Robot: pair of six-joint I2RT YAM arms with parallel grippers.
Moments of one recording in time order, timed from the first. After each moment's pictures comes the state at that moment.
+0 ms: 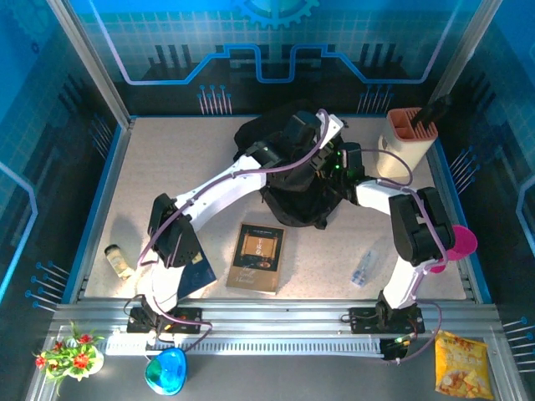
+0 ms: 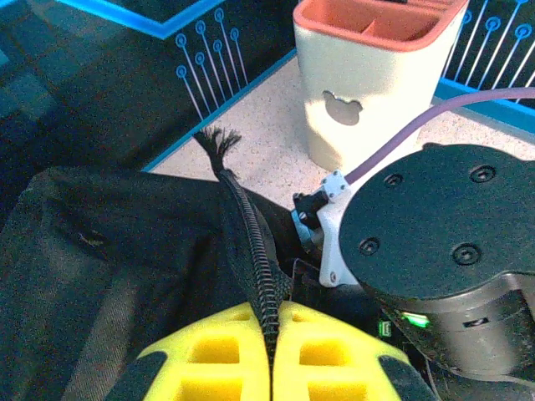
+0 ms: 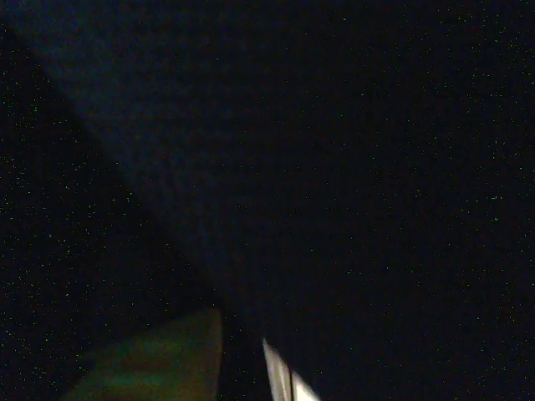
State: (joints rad) left arm -0.78 2.02 1.97 -0.45 -0.09 0.10; right arm 0.25 1.81 1.00 0.27 -0.21 1.33
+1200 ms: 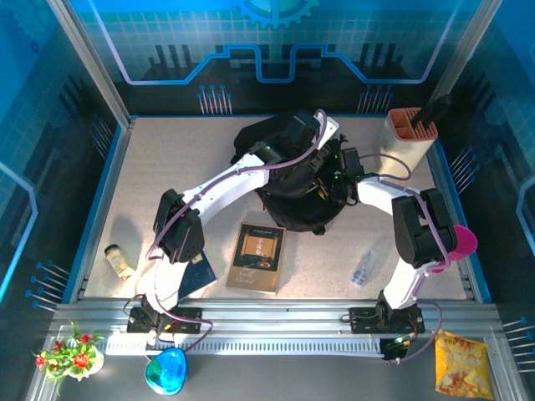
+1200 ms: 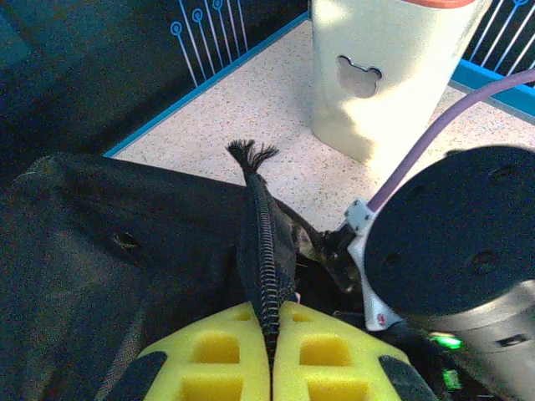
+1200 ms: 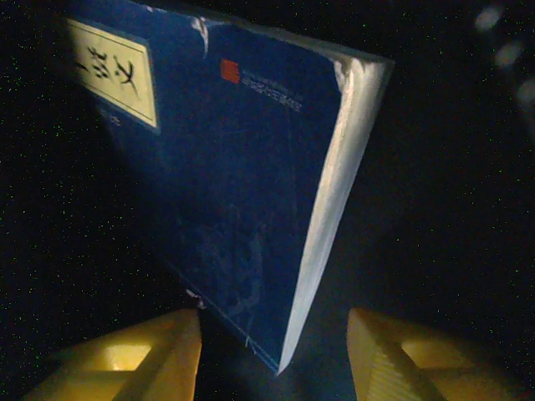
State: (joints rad) left arm -0.75 2.07 1.97 -0.45 -0.05 0.04; right arm 0.26 1.79 1.04 -0.14 -0.29 1.17
